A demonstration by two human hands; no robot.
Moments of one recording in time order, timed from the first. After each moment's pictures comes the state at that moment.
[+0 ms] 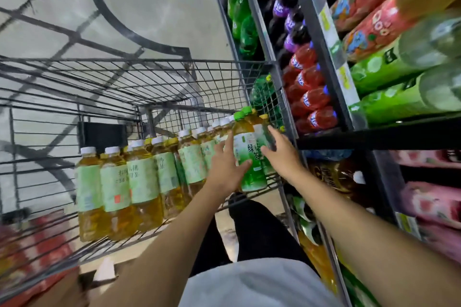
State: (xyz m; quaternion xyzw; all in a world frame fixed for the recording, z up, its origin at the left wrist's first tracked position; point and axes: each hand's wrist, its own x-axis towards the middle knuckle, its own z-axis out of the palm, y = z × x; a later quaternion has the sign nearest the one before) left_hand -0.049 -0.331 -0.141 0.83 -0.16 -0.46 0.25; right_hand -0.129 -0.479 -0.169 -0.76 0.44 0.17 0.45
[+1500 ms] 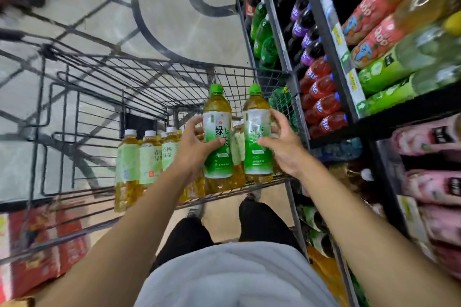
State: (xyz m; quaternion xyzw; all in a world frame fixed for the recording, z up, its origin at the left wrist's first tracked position) left_hand -0.003 -0.239 -0.069 0.72 0.09 -0.38 0.58; right_hand -0.108 -0.429 -0.089 -0.51 0.41 0.05 0.75
